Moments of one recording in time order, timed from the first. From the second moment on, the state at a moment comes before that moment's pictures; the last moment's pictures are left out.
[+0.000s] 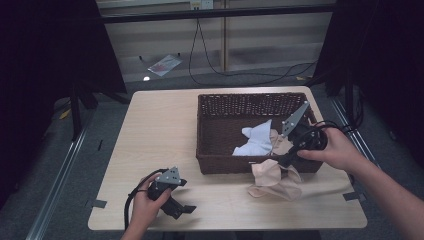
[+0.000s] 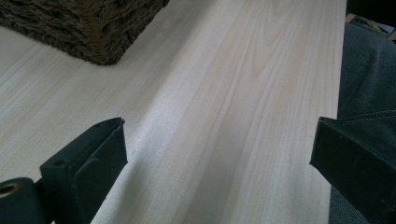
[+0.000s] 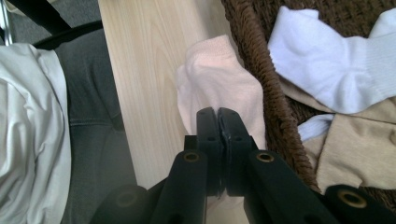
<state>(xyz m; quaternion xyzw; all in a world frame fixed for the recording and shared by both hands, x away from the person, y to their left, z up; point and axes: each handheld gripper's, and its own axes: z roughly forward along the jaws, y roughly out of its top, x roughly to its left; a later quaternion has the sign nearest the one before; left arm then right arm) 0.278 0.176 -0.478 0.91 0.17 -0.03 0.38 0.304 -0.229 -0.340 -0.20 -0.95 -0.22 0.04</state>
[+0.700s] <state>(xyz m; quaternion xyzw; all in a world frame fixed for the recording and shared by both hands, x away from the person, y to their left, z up) 0.277 0.176 -0.479 0.91 0.17 -0.03 0.39 0.299 -0.236 -0.367 -0.23 -0.95 -0.23 0.04</state>
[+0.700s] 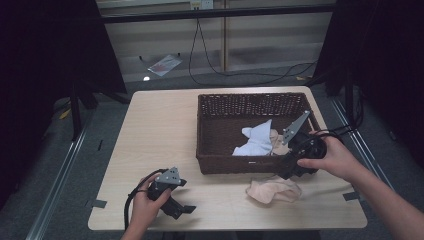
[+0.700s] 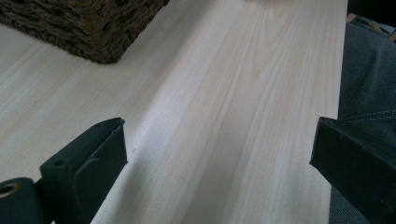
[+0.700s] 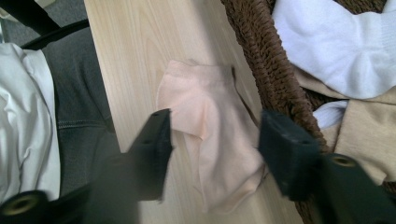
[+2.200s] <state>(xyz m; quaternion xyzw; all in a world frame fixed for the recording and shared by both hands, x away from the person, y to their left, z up) 0.277 0.176 -0.479 0.91 0.17 -0.03 0.39 0.261 -0.279 -0.413 -0.27 -0.92 -0.27 0.00</state>
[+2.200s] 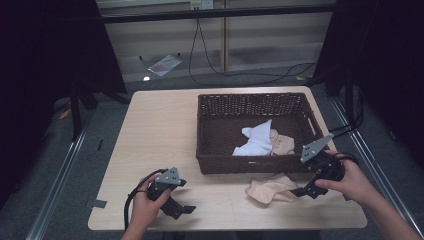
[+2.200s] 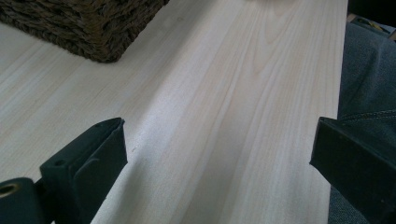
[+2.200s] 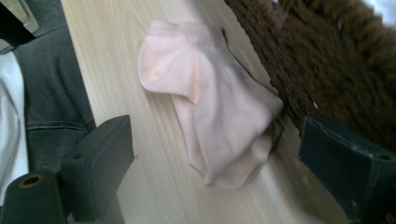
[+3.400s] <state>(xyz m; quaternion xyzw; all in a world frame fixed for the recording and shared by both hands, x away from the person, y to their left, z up) 0.277 0.176 -0.478 0.91 0.17 -0.03 0.38 0.245 -0.313 -0.459 -0.29 -0.90 -0.33 -0.03</state>
